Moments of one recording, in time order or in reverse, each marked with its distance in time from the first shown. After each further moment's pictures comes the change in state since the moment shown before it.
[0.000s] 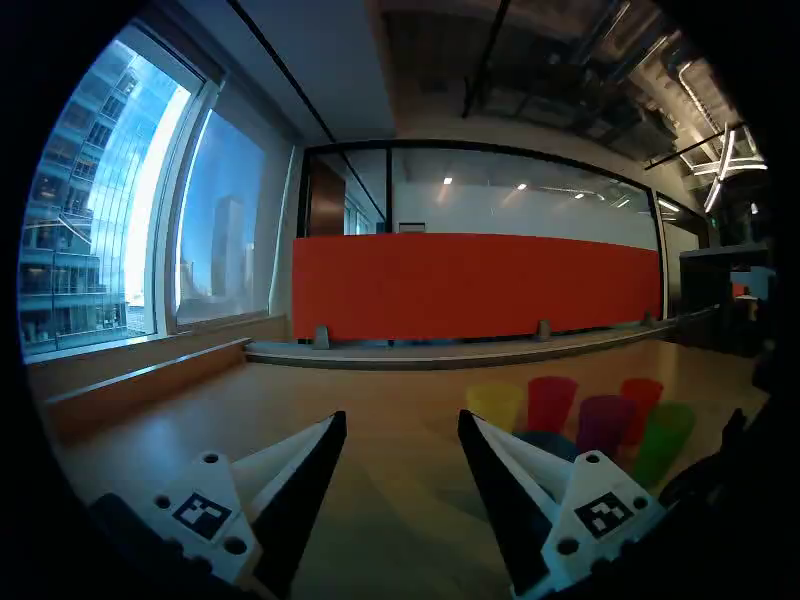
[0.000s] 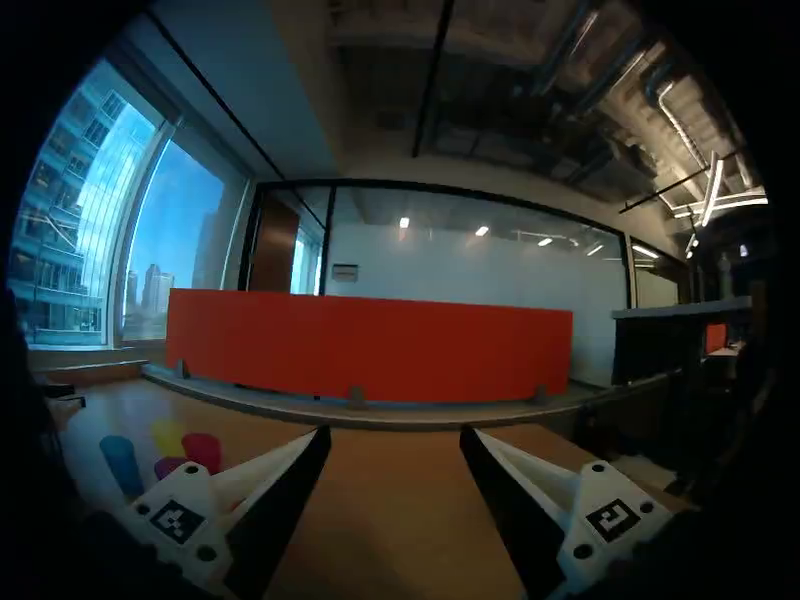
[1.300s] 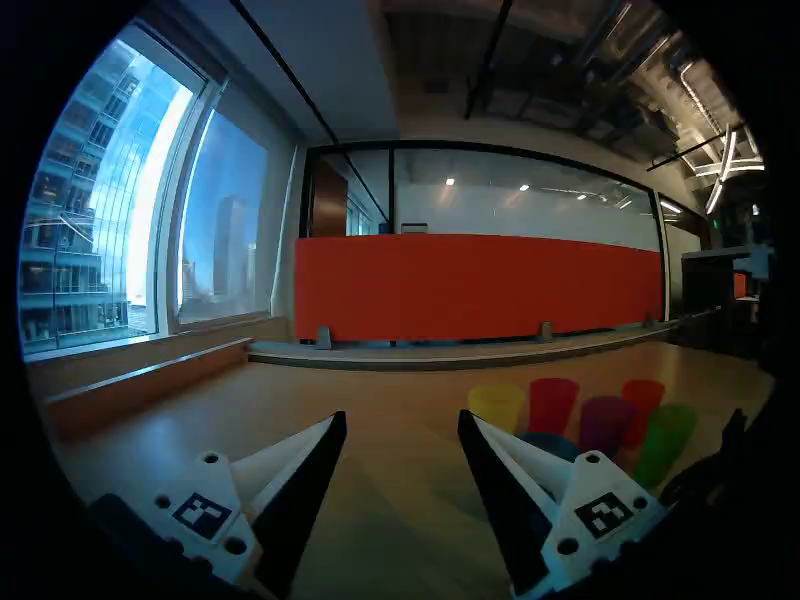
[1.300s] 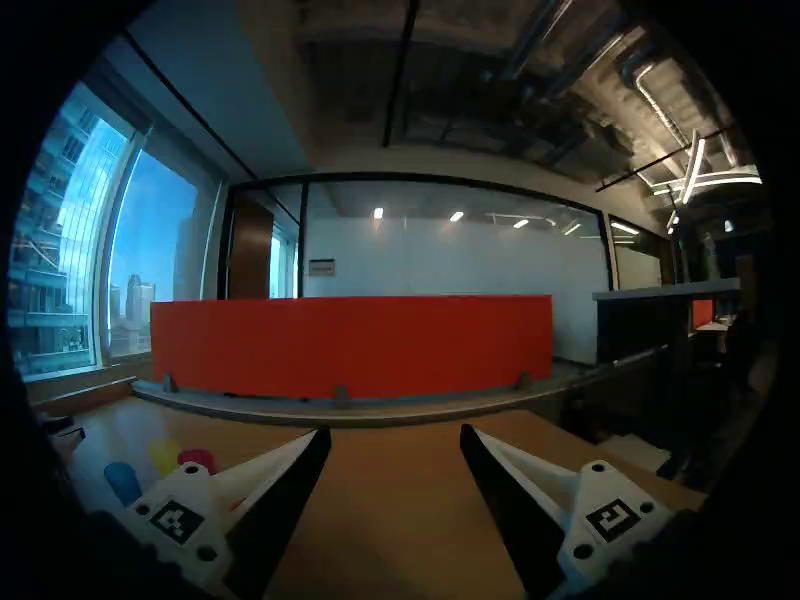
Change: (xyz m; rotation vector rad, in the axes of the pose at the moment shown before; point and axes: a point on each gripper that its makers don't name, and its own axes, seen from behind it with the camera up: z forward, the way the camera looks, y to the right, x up) left arm 0.001 0.000 0.000 0.007 0.001 -0.003; right arm 0.016 0.025 -0.002 -0.081 -0.045 0.072
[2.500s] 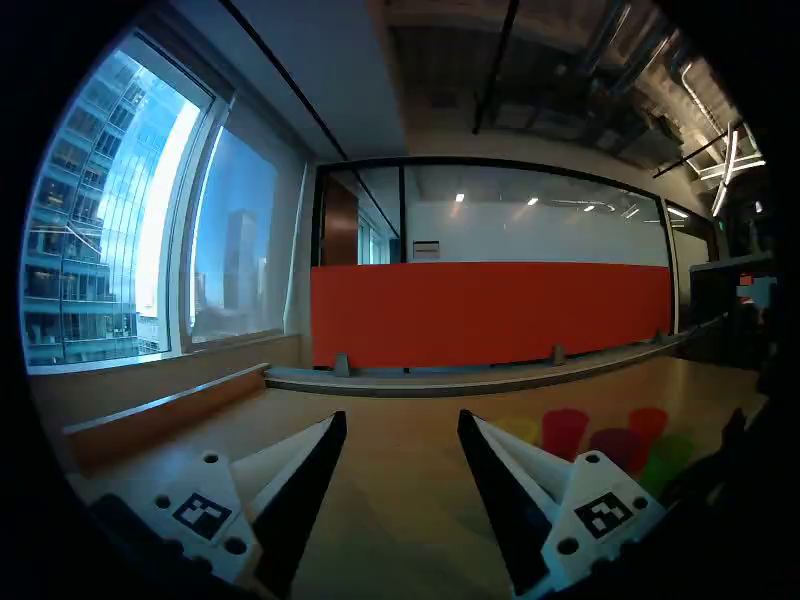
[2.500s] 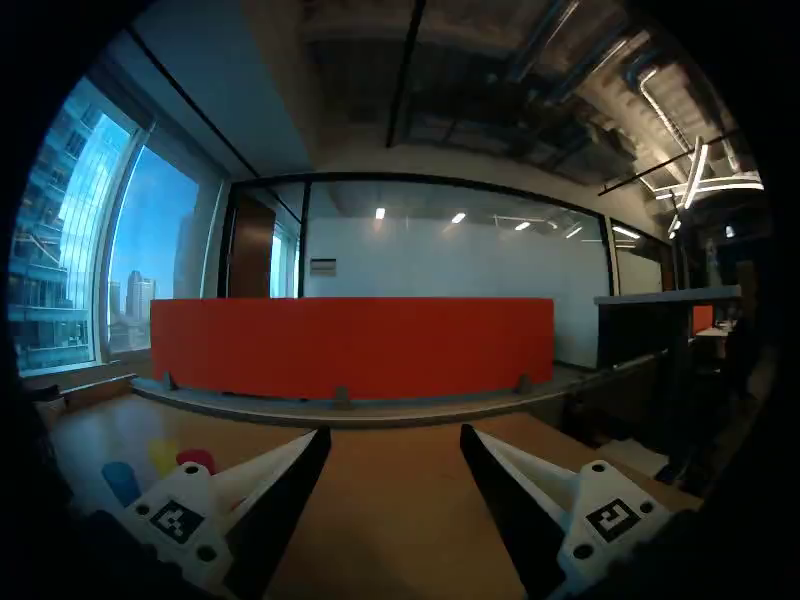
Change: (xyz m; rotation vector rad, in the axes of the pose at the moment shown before) left arm 0.050 -0.023 -0.009 0.045 0.053 0.008; right arm 0.004 -0.006 0.002 0.001 0.001 -0.014
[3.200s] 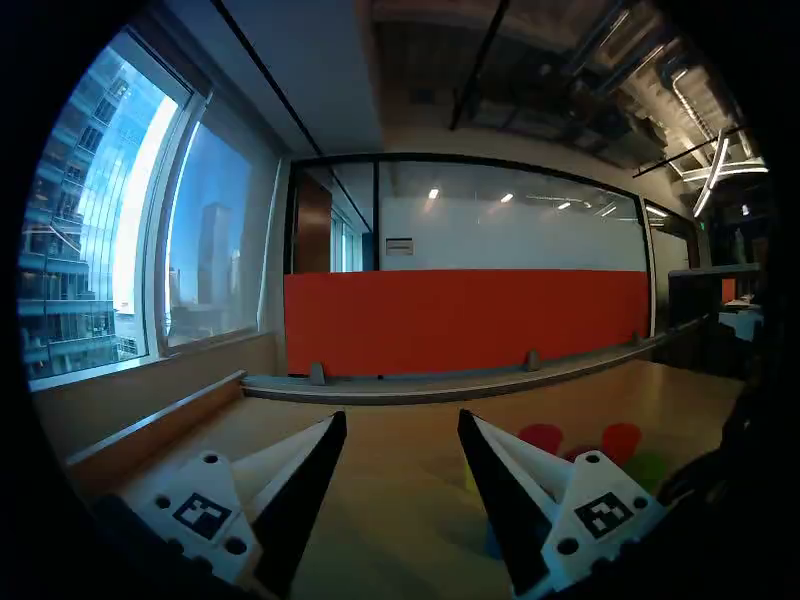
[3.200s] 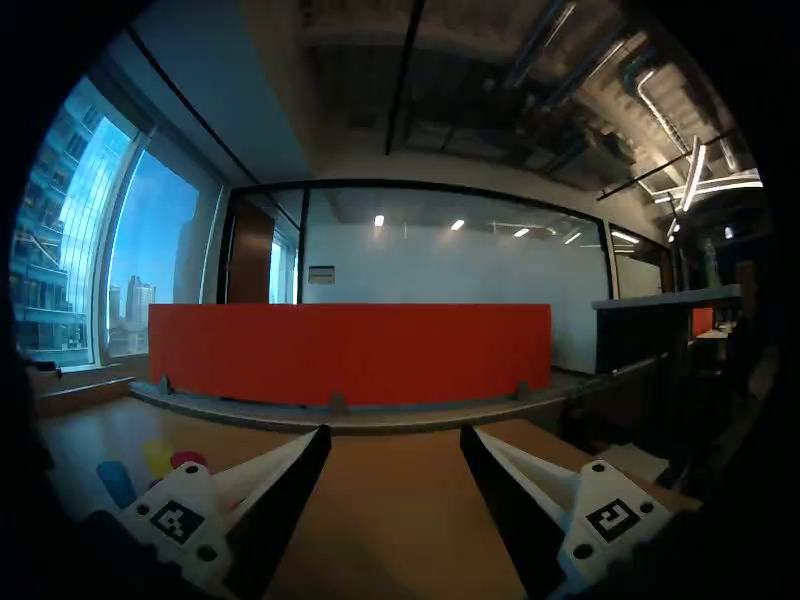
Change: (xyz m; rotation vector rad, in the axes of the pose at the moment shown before) left arm 0.041 0.013 0.005 -0.101 -0.025 0.005; right arm -0.001 0.013 0.004 -0.003 0.022 -0.001
